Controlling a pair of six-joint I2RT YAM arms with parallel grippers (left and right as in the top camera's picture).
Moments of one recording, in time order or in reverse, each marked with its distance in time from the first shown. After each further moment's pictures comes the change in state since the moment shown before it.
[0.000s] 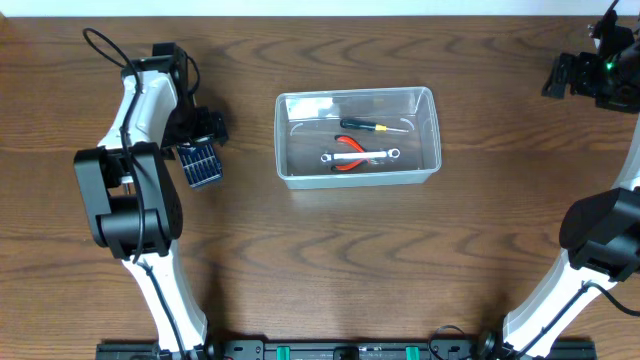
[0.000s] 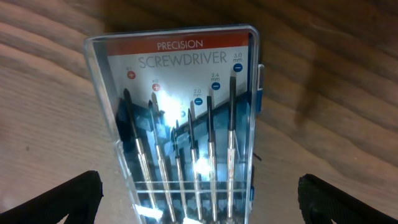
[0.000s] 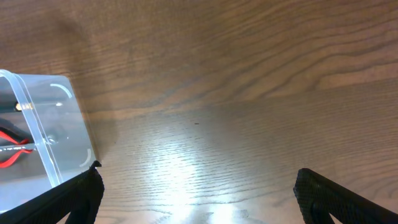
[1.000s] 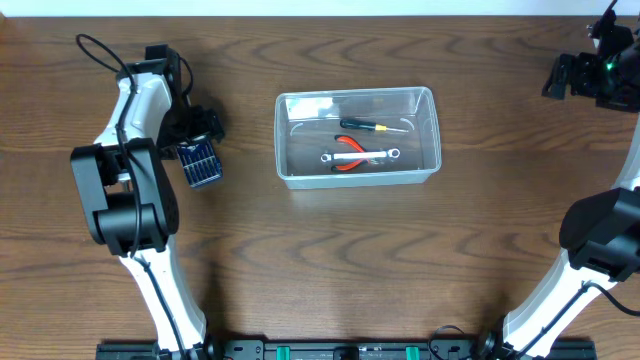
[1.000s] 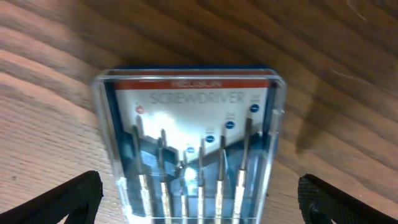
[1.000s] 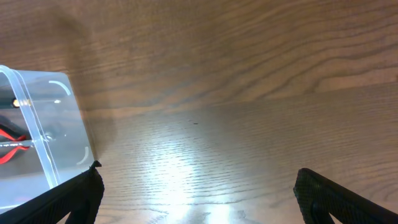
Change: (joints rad) left arm 0.037 0.032 0.000 0.060 0.037 -0.031; right arm 0.000 0.000 0.000 0.000 0.000 -0.024
